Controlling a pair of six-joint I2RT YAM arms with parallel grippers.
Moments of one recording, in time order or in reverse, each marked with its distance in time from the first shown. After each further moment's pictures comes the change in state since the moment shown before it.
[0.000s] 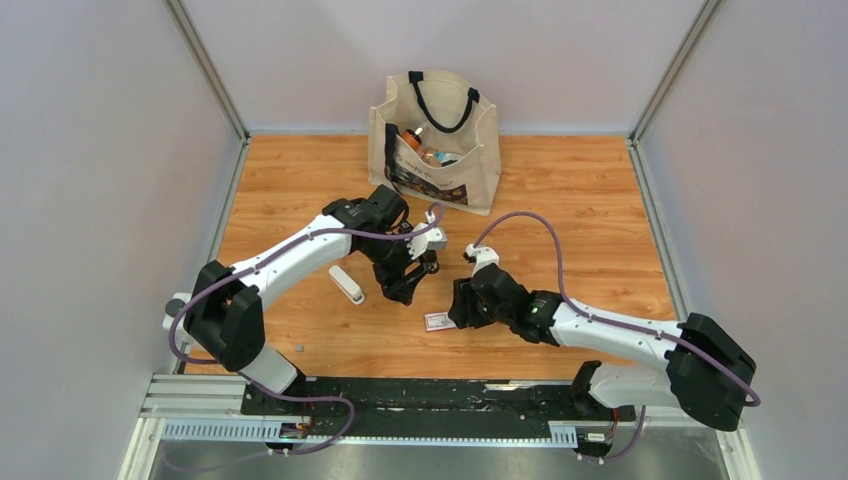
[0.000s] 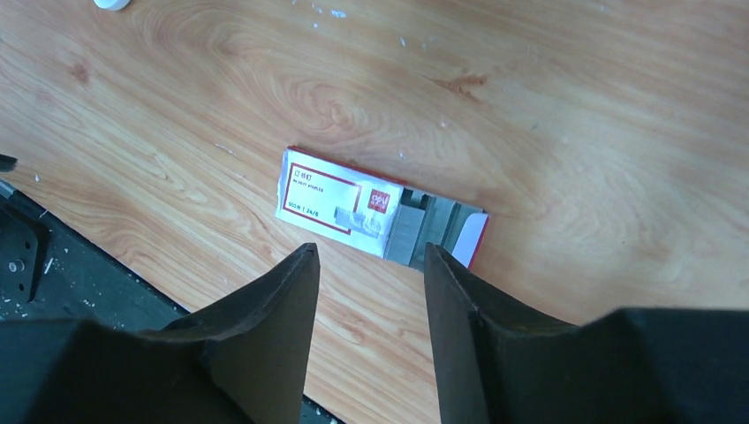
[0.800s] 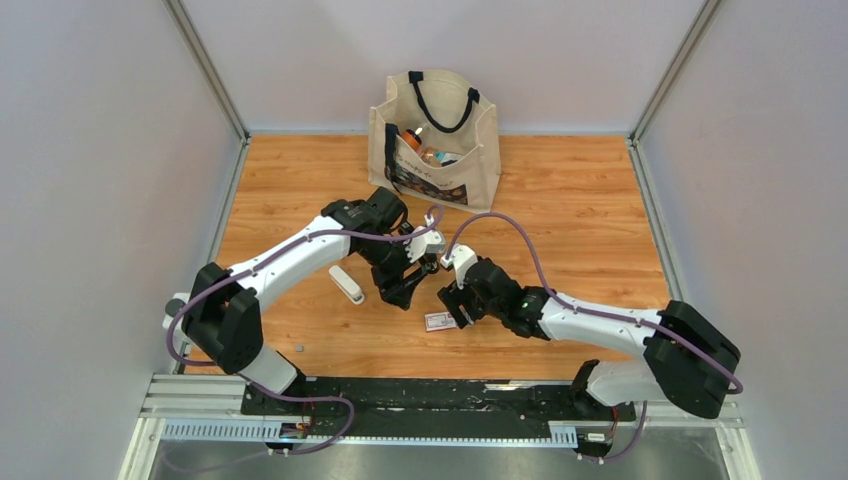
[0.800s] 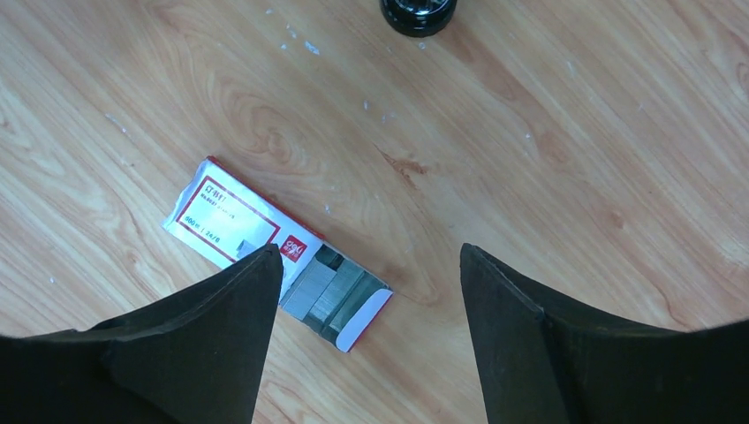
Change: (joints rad) left arm -0.002 -0.016 -0.011 -0.041 0.019 -0.003; right arm -0.006 0.090 0.016 0.105 0.049 -0.513
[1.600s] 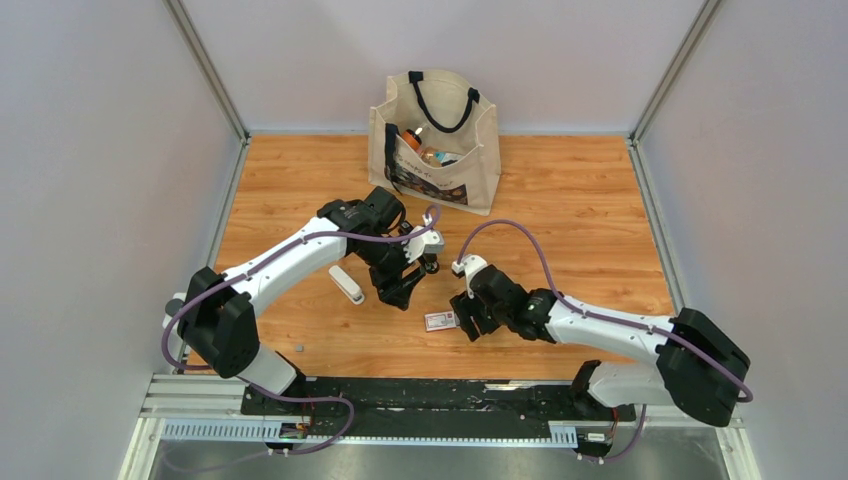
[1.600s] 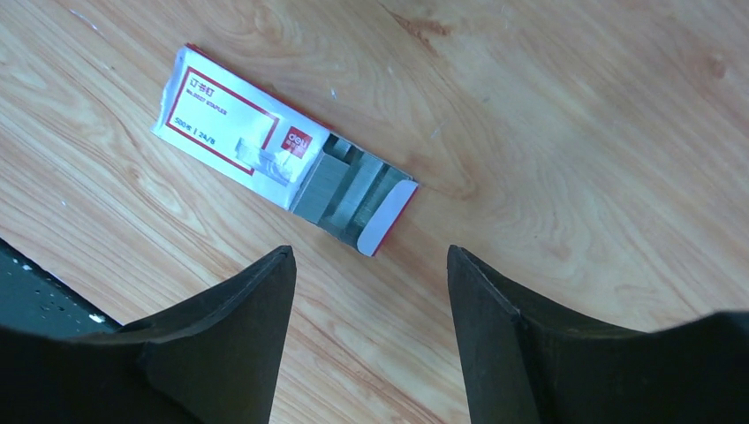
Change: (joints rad) left arm 0.000 -0.031 0.000 -0.019 0.002 0.001; right arm -0.002 -0.055 -0.014 -0.205 -0.064 0.159
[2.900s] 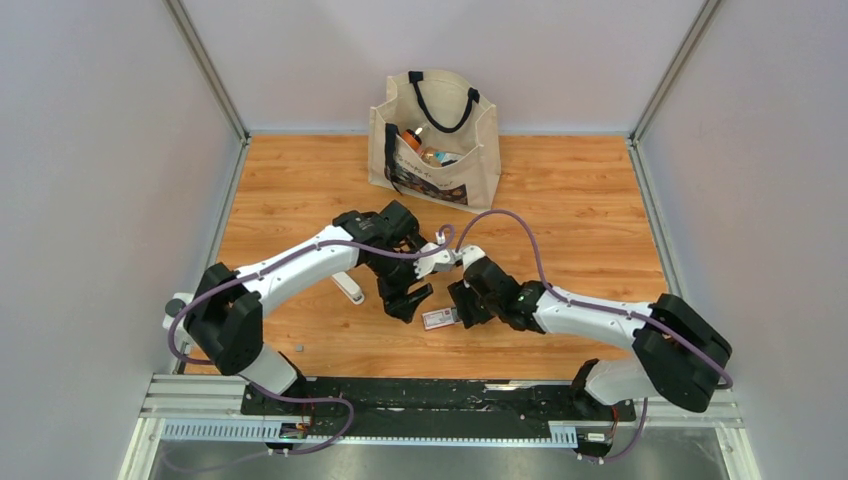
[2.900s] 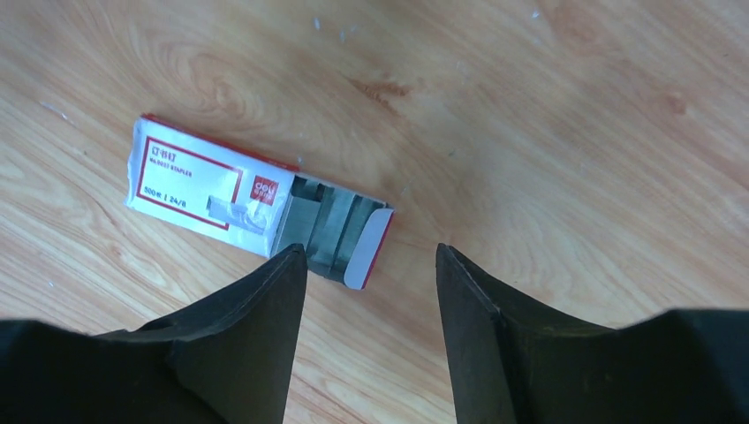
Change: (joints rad) left arm -0.071 0.017 -0.043 0.027 -0.029 0.023; right arm -0.034 0.124 0.045 0.049 0.038 0.044
